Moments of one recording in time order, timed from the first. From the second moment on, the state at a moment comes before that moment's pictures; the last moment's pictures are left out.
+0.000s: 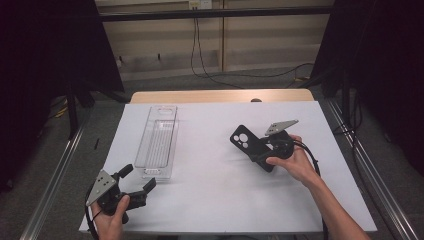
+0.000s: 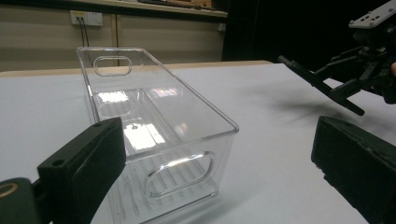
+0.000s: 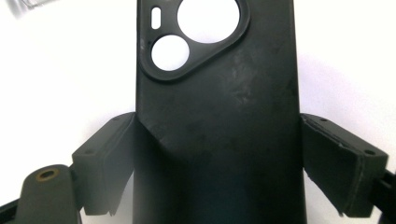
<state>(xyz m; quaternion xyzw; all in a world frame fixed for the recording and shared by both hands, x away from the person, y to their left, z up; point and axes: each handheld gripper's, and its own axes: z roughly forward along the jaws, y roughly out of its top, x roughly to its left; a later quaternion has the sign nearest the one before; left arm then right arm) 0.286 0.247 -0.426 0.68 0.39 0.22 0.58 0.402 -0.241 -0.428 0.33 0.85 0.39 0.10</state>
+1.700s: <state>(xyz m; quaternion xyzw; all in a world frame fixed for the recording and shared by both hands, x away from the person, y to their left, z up) 0.283 0.244 -0.423 0.69 0.36 0.21 0.58 0.324 -0.260 -0.431 0.31 0.77 0.54 0.11</state>
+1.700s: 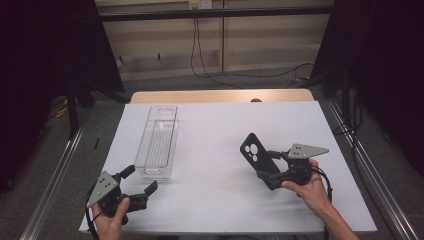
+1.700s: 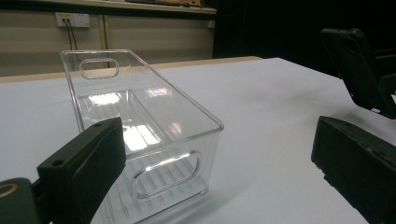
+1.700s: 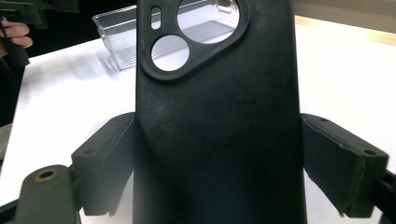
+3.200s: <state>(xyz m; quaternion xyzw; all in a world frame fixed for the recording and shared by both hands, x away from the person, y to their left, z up) 0.300 0.187 -0.411 0.75 0.26 0.09 0.60 0.302 -0.223 -0.435 0.24 0.78 0.57 0.05</state>
